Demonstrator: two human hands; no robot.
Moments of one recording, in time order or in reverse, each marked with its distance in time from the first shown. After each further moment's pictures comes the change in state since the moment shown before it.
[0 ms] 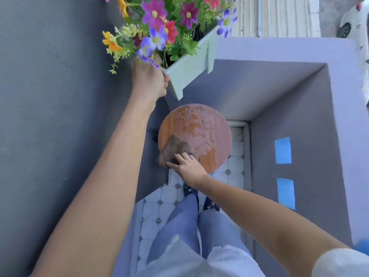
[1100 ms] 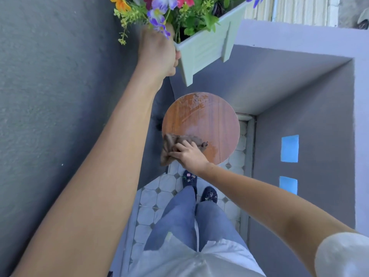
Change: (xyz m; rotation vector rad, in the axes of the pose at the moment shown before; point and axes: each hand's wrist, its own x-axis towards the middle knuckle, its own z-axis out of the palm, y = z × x) left_hand 0.011 0.003 -0.009 0.039 -0.012 0.009; right_hand 0.020 0.012 0.022 0.041 0.165 -0.125
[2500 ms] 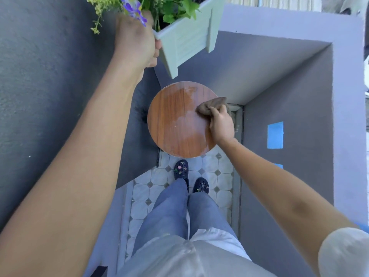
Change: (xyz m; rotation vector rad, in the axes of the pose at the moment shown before) left_hand -0.012 -0.005 0.006 0.024 -0.020 0.003; right_hand -0.034 0.090 -0.077 0.073 0.217 0.816
